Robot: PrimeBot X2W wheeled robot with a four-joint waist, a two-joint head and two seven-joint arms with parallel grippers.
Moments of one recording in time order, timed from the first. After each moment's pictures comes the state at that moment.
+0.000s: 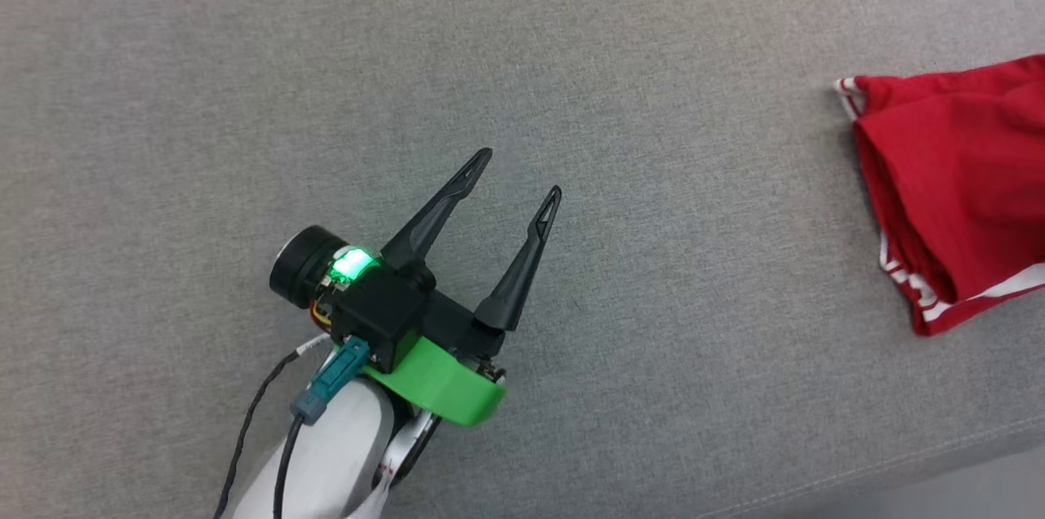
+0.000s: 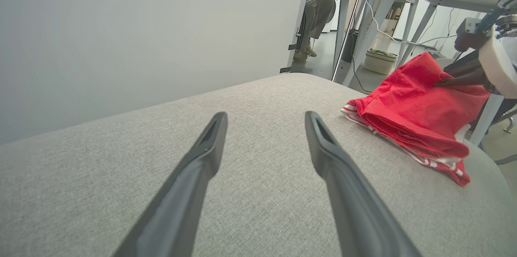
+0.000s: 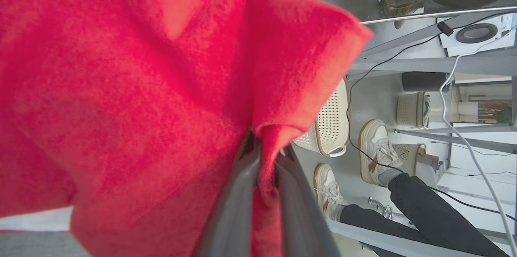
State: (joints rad) left arm -0.30 0.21 -0.45 -0.04 -0.21 -0.13 -0.26; right arm -0.52 -0.89 0.35 0.31 0.17 0.13 0.33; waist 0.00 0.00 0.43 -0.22
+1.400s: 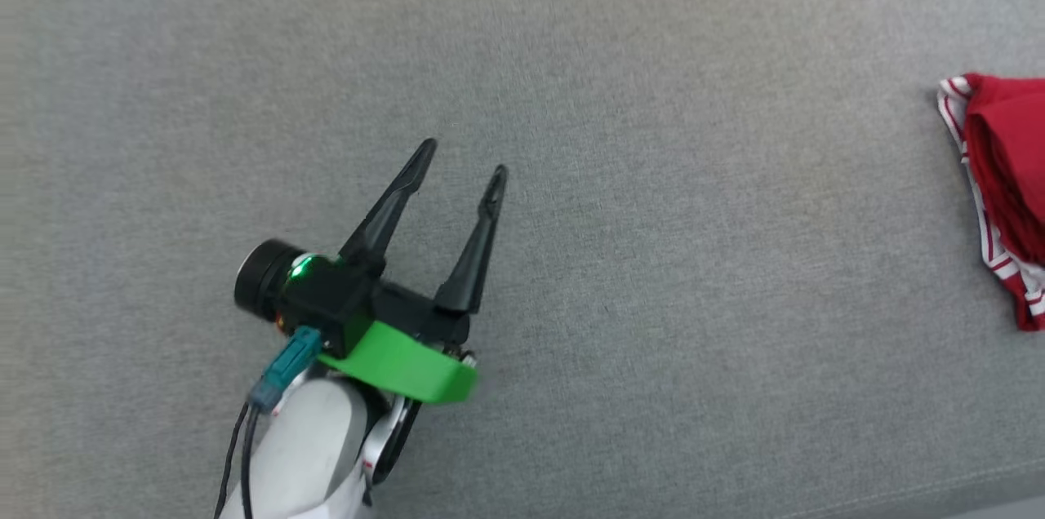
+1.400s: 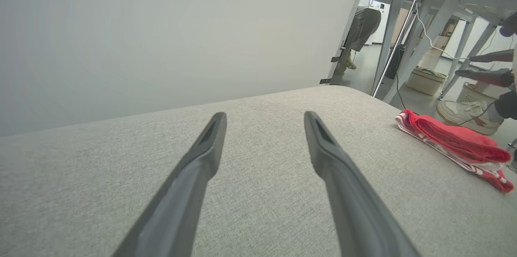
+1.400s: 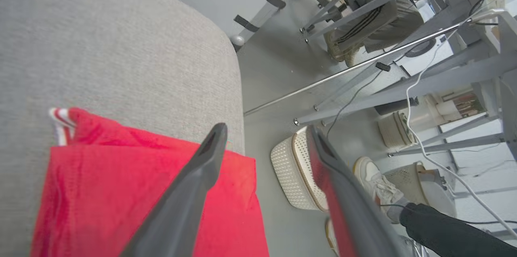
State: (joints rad) left arm -0.28 0.15 -0.34 -0.02 -0.23 -0.13 -0.26; right arm -0.68 -0.67 0.04 0.50 -0.05 0.13 0.12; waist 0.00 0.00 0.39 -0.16
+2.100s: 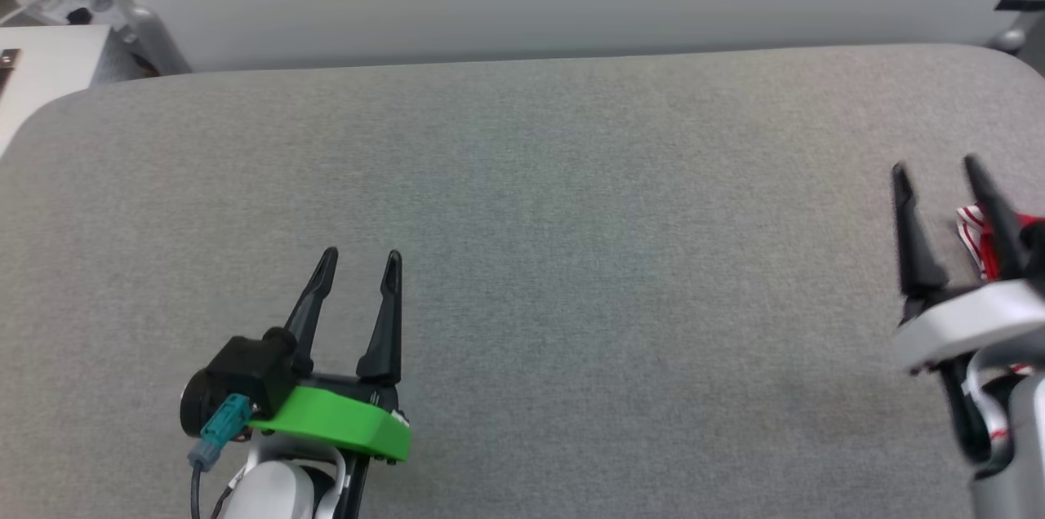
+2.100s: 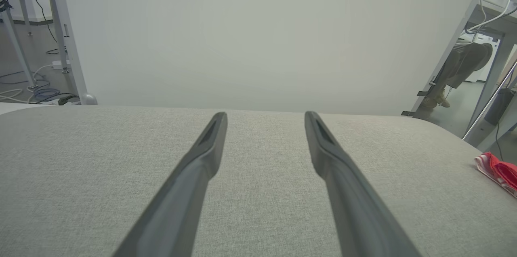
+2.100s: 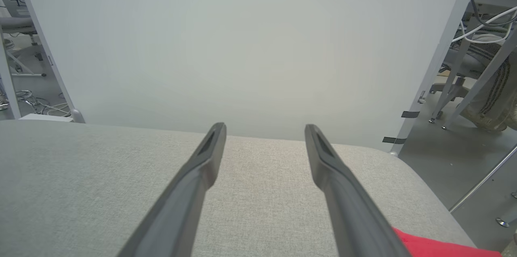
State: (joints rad) left arm -0.08 0.08 -0.12 0.07 -0.26 -0.13 -0.26; right arm -0.23 -0.24 -0.04 0.03 0.19 0.13 -0.06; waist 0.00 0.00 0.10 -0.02
